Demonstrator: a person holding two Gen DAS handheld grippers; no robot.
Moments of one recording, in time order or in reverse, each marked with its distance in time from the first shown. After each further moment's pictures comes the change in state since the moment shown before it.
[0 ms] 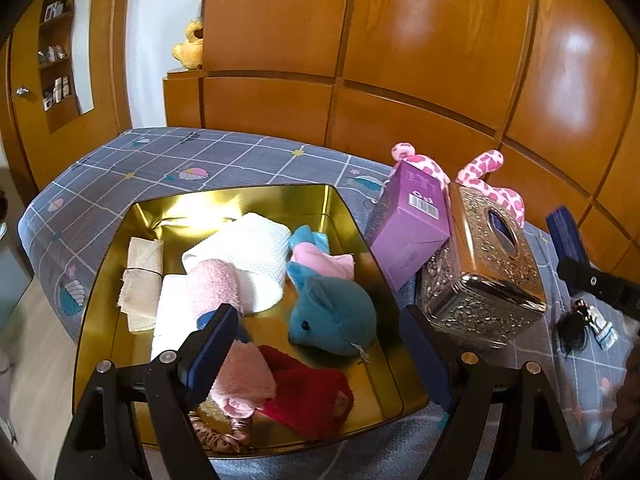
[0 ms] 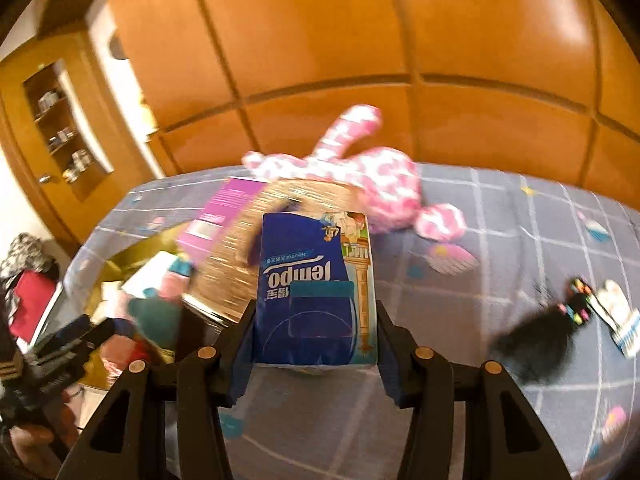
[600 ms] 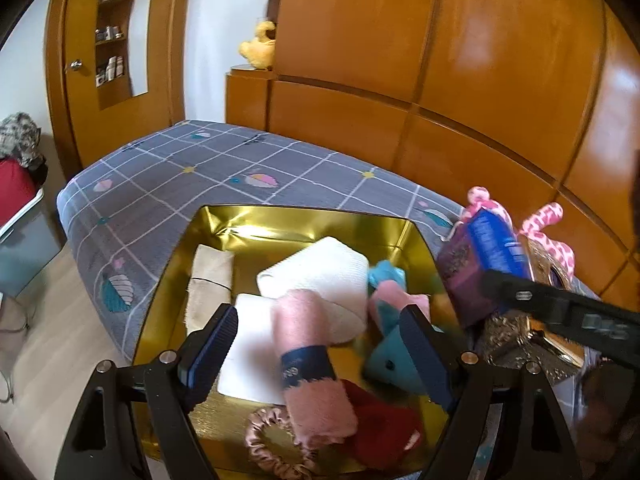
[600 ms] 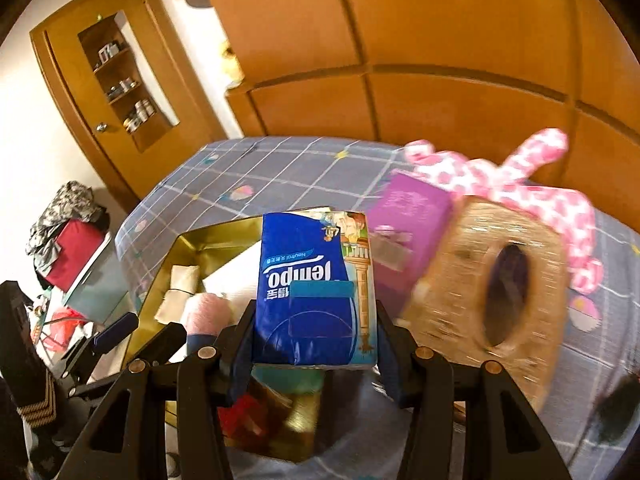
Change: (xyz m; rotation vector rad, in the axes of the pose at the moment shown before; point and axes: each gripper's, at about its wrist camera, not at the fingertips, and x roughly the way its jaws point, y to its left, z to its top) left arm 0.000 0.058 0.019 -0.147 -0.039 0.136; right arm 0.088 0.132 0.032 -0.151 0.151 0.200
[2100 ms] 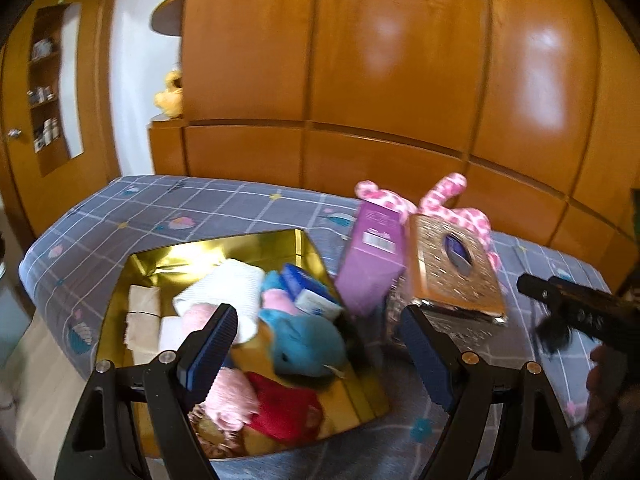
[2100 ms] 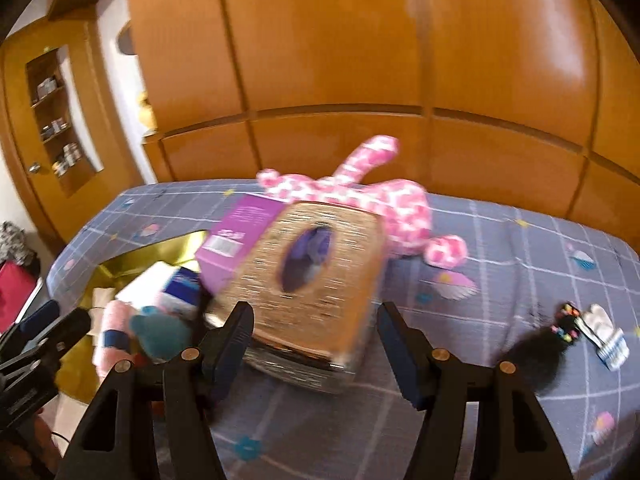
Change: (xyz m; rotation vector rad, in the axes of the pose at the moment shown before) left arm -0.055 -0.082 -0.023 0.246 -0.081 -0.192; right arm -0.107 -0.089 -0.069 0.141 -0.210 -0.355
